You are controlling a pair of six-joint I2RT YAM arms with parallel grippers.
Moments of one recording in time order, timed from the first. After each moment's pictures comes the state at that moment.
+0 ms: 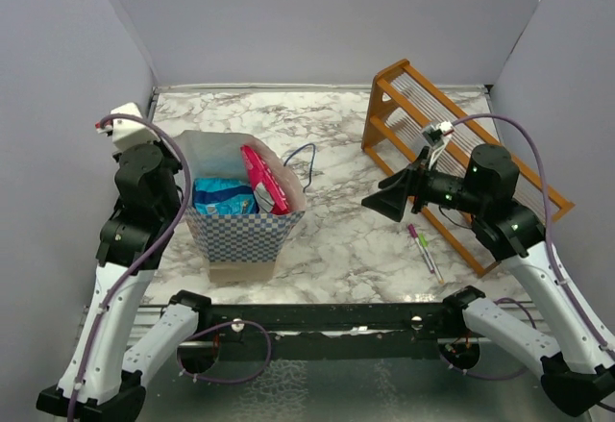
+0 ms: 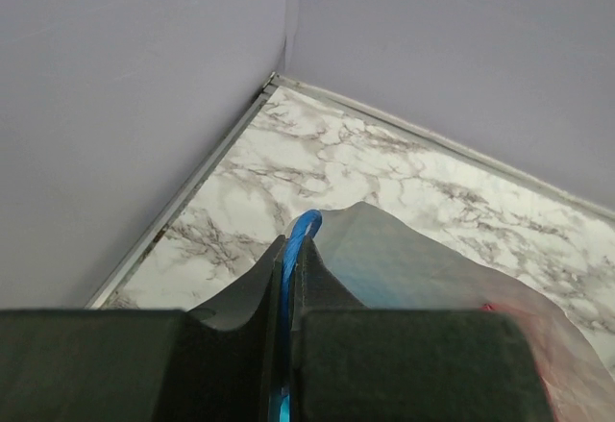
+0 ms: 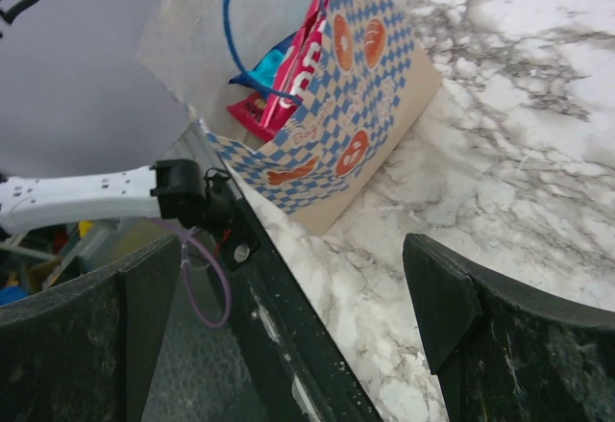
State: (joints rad) left arm -0.28 0.75 1.11 -0.48 -0.66 -0.27; right arm 0.44 0.82 1.01 -0.40 -0.62 0.43
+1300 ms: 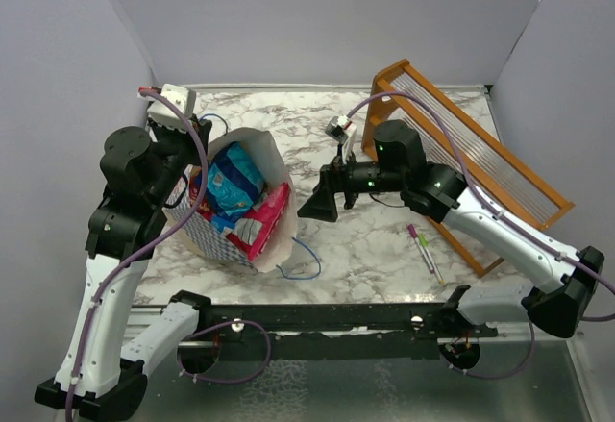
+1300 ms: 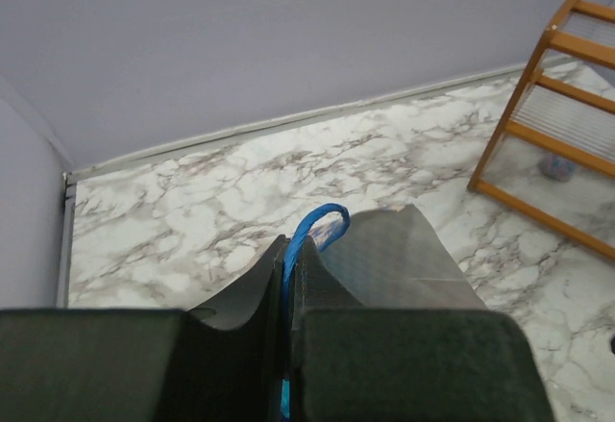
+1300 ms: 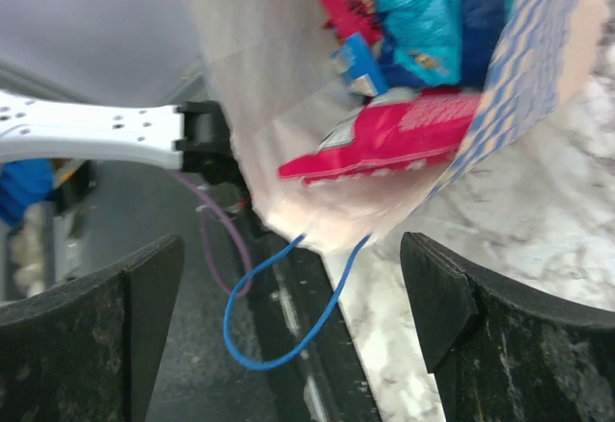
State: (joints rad) left arm -0.27 0.87 1.32 -0.53 0.02 0.02; right arm 0.82 1.25 1.24 -0.35 -0.57 0.37
